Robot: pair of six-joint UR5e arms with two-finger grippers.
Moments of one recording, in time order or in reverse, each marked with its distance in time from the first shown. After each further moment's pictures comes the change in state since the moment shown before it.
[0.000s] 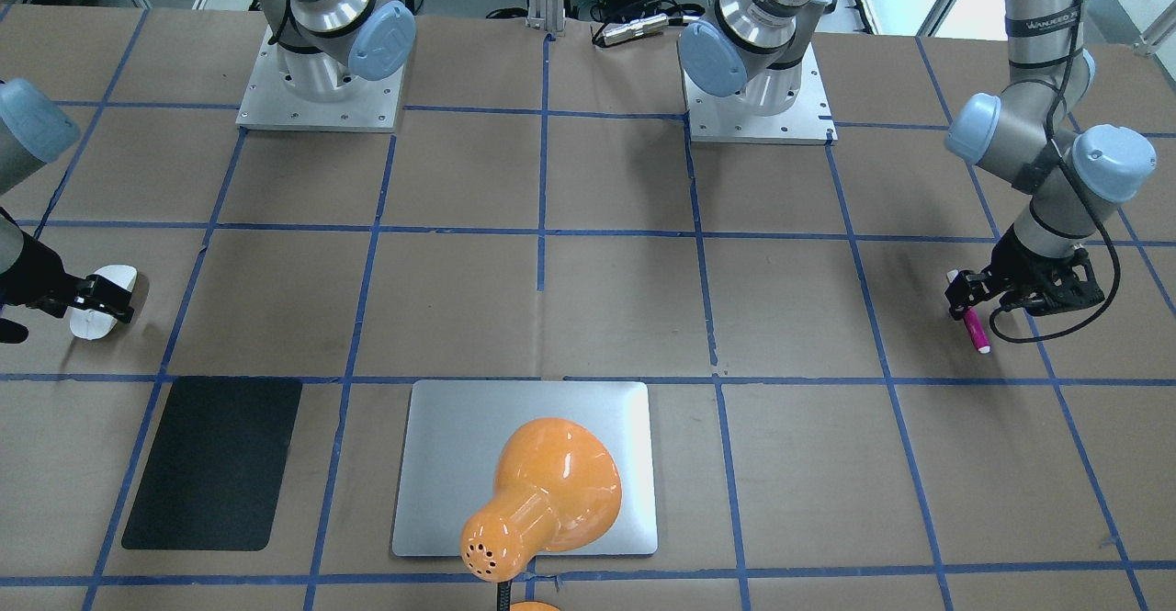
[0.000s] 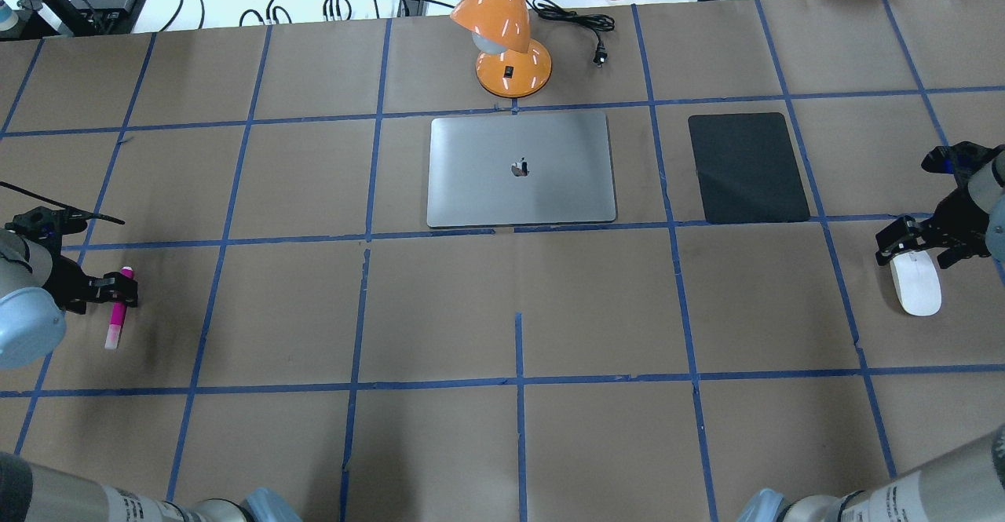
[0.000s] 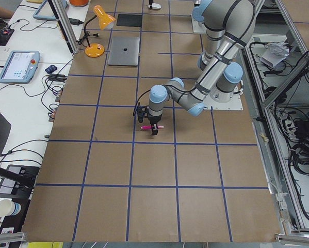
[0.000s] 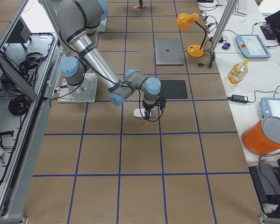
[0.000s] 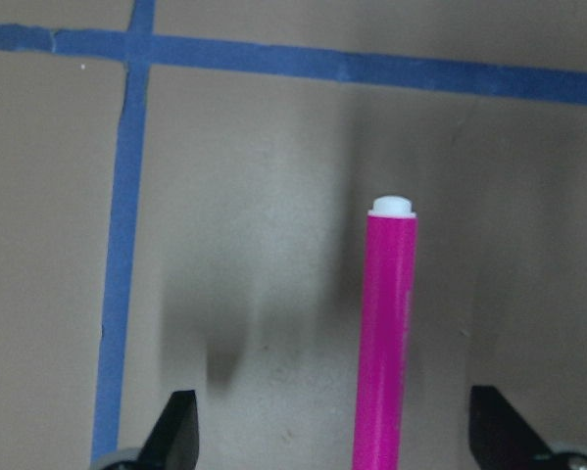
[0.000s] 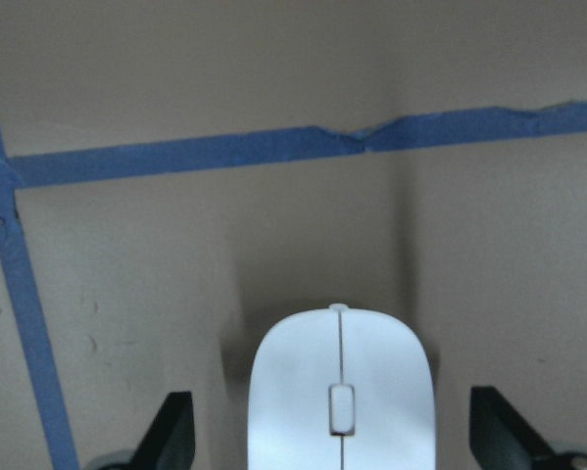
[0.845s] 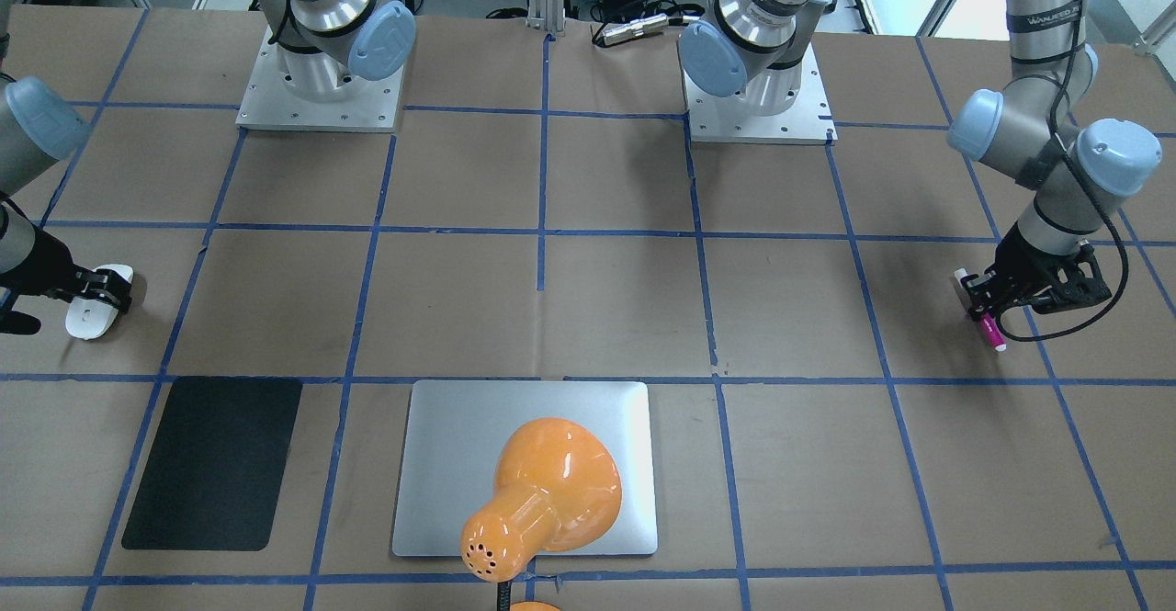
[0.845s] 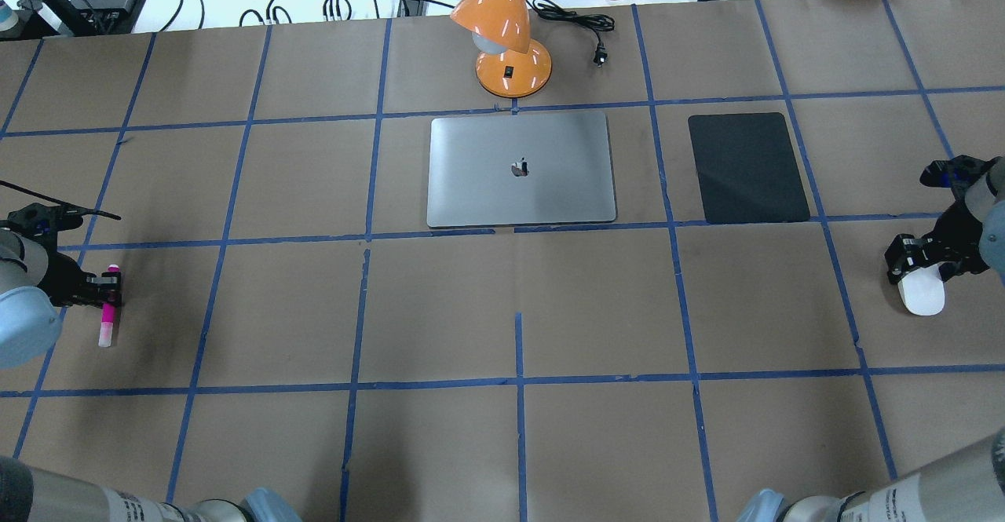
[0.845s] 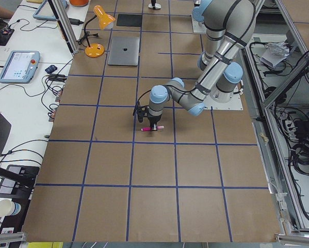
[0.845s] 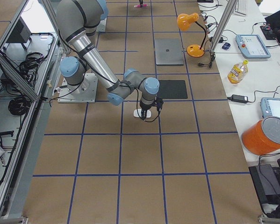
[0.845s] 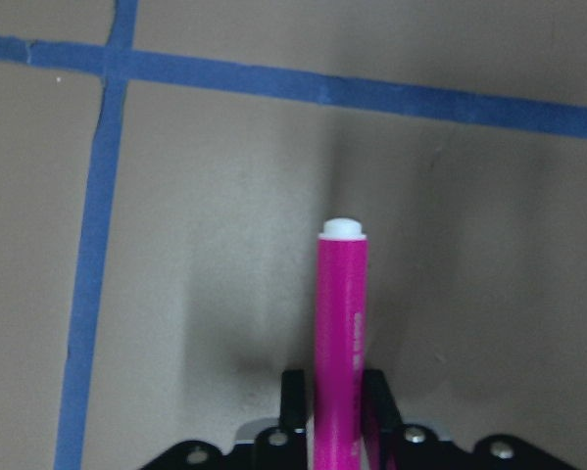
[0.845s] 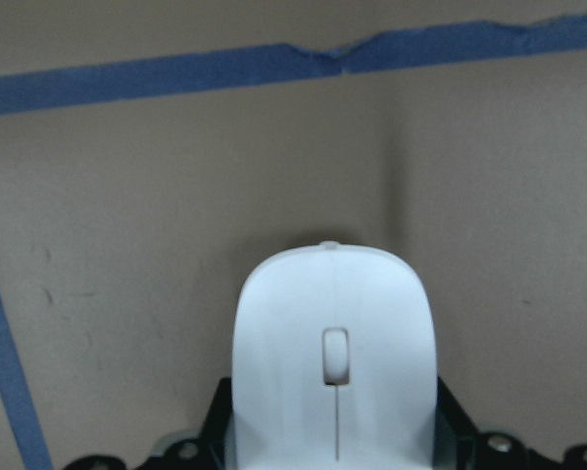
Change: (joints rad) left arm -0.003 0.028 0.005 -0.010 -0.001 -0.021; right arm 0.005 -0.013 0.019 0.000 -0.061 0.015
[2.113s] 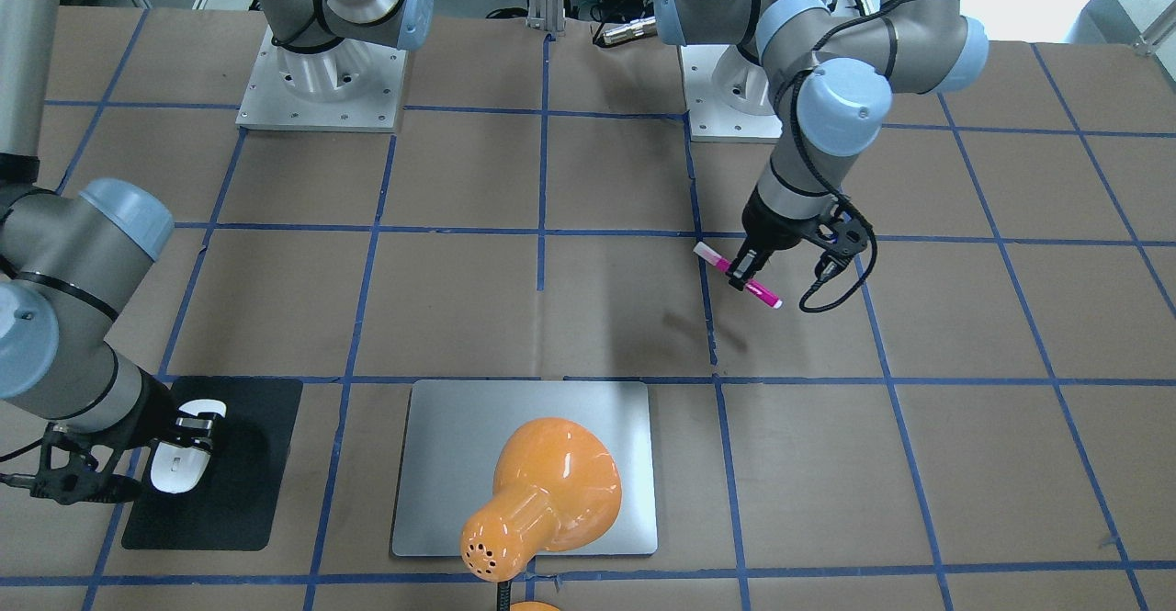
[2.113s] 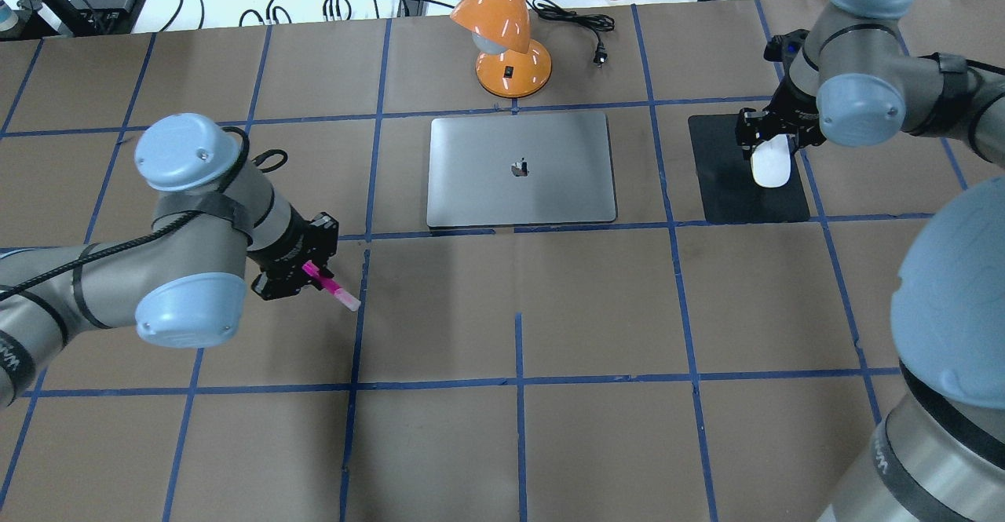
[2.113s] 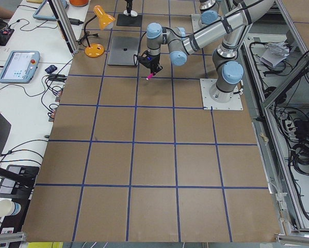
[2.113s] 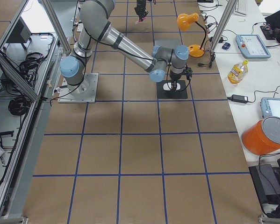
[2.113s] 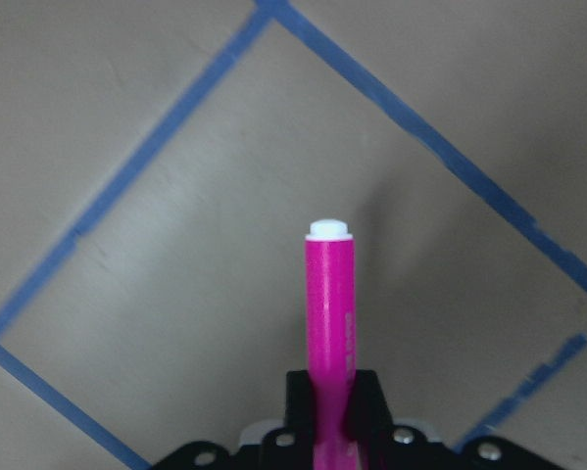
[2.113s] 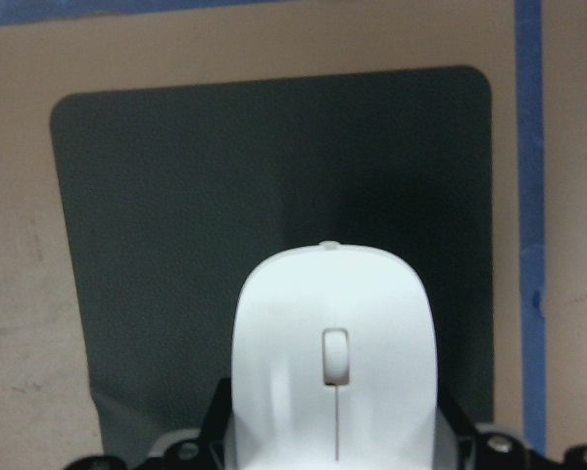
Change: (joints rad) left arm -0.767 0.228 0.024 -0.388 -0.031 -1.592; right arm 0.441 0.212 -0.409 0.111 0.076 0.409
